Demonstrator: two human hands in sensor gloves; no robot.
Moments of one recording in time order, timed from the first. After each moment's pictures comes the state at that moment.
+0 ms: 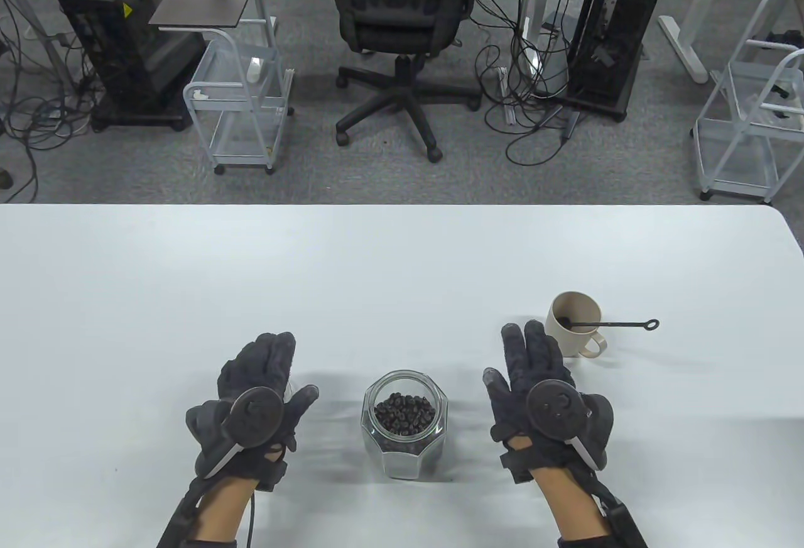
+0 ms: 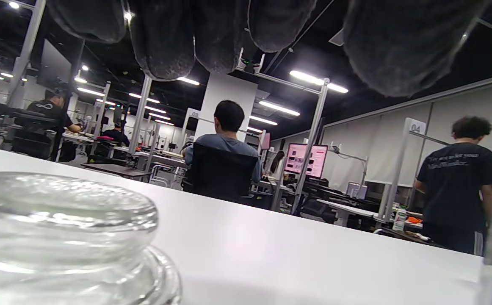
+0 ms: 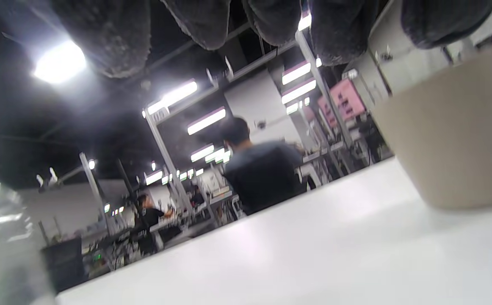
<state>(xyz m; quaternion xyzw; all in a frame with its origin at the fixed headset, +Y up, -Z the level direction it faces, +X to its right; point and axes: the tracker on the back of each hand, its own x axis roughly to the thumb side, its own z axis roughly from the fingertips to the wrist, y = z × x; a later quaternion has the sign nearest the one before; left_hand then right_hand) -0.233 -0.713 -0.280 0.13 -0.08 0.12 0.98 0.173 -0.703 -0.283 0.04 -0.20 0.94 0.26</state>
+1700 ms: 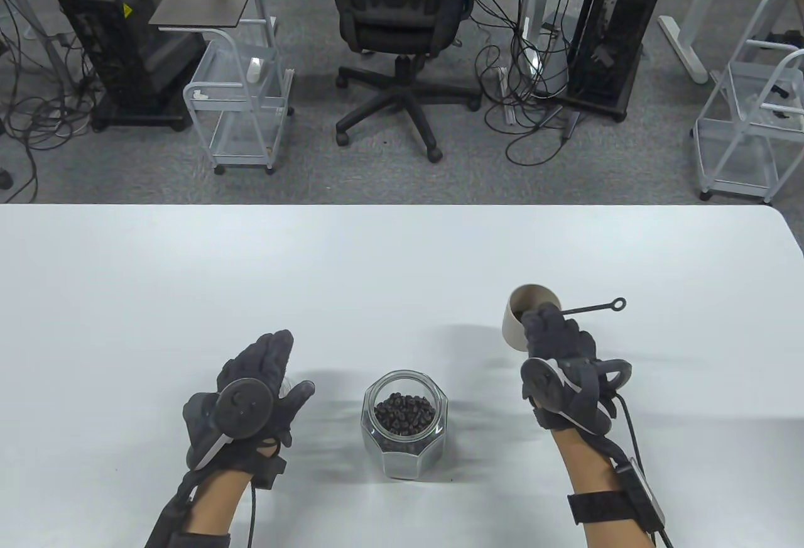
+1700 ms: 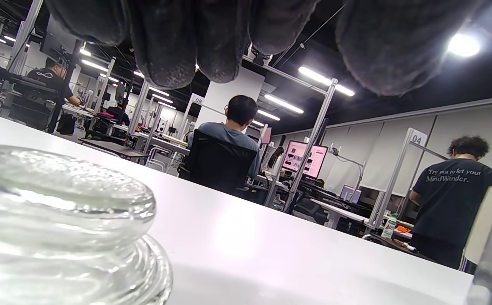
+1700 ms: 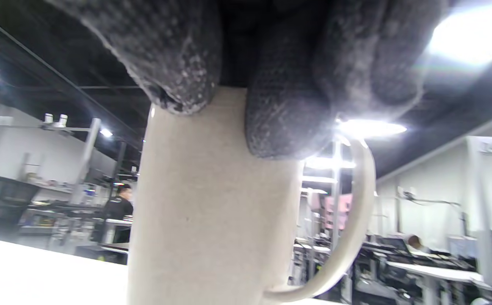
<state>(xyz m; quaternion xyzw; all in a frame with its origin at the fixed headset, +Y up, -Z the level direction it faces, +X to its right) -0.248 -0.714 -0.290 0.11 -0.08 0.18 0.98 0.162 -0.681 -0.322 0.10 -0.29 0.95 0.01</state>
